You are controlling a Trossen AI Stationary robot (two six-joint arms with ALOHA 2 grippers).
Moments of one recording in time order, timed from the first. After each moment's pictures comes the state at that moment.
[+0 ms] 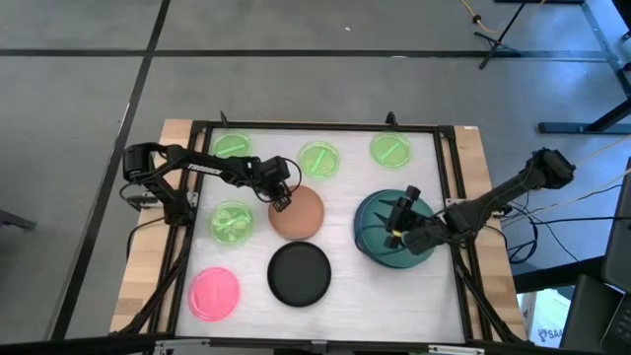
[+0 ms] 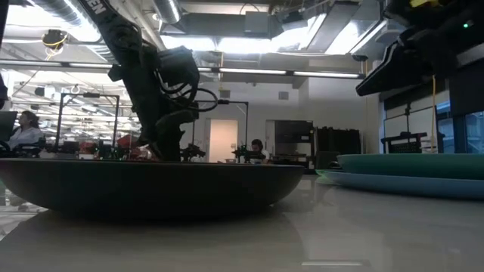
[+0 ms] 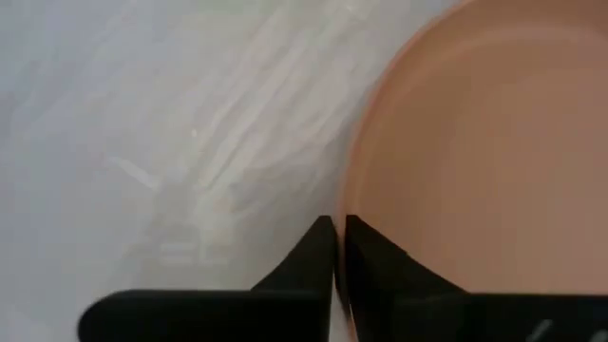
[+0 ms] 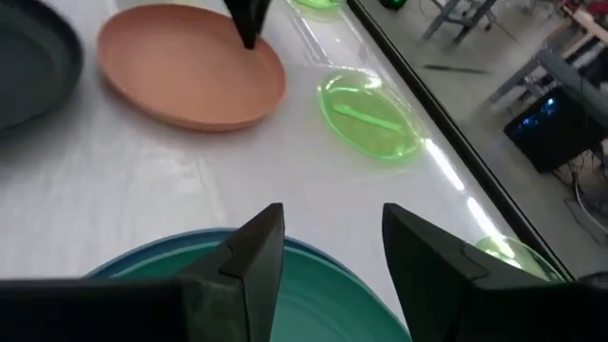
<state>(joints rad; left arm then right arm) 0.31 1.61 0.75 -0.22 -0.05 -0.33 0.49 1.11 0.59 -0.34 0.88 0.34</state>
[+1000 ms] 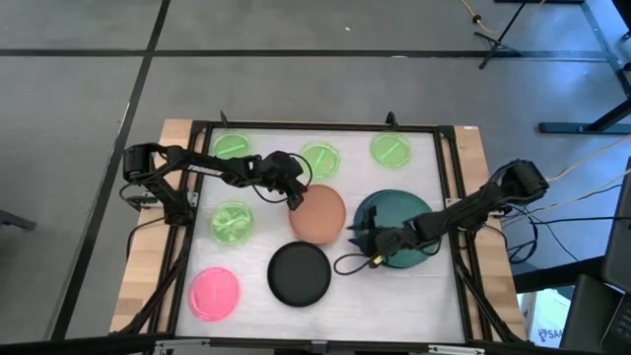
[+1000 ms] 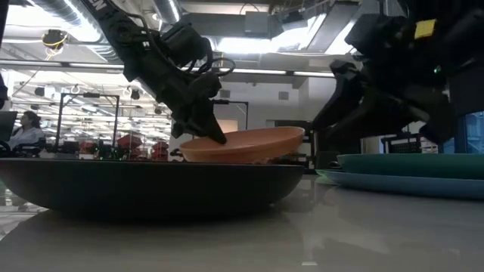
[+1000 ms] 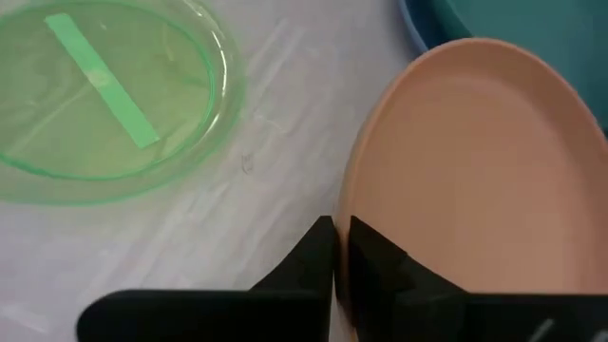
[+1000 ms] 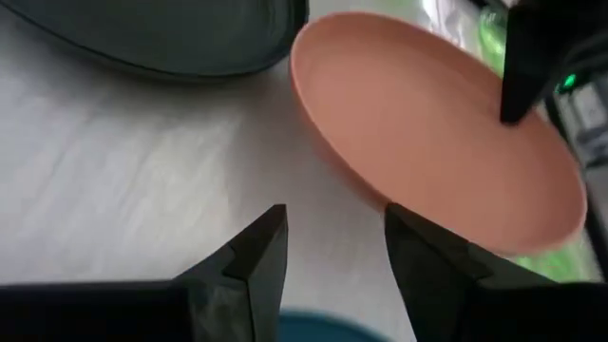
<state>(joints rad) 0.28 1.61 0.77 0.11 0.09 -0.34 0.39 1.52 0.60 0.24 0.48 -0.30</state>
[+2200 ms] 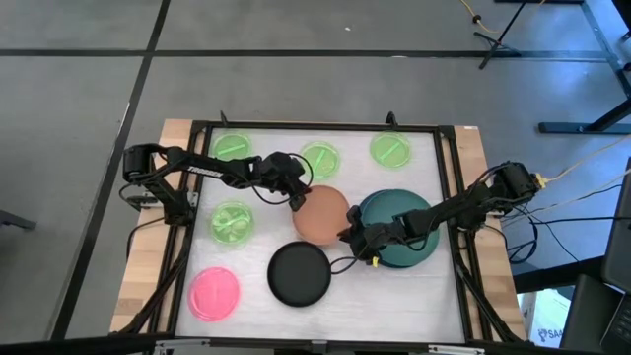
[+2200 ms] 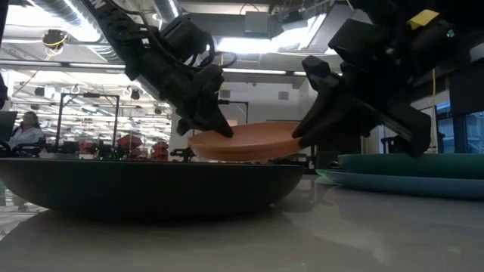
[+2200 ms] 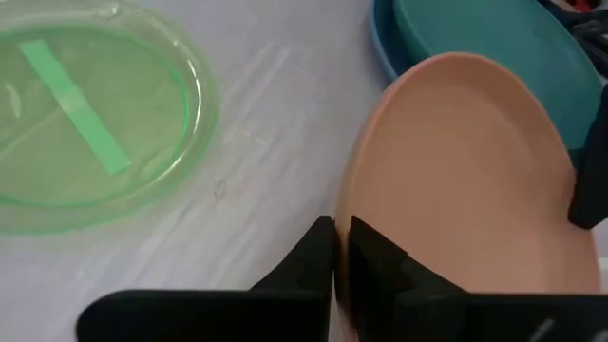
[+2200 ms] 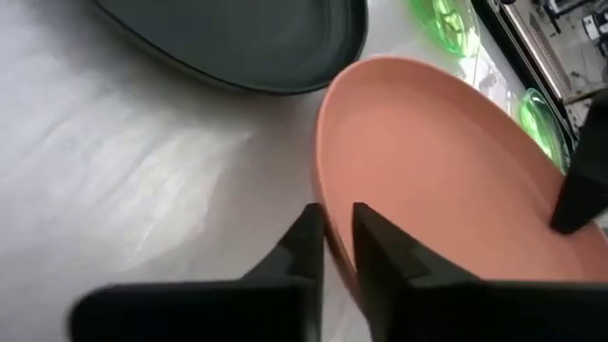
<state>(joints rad) 0.25 1.61 0.77 0.18 0.09 -0.36 0.31 1.60 0.66 0.27 0.29 -0.61</state>
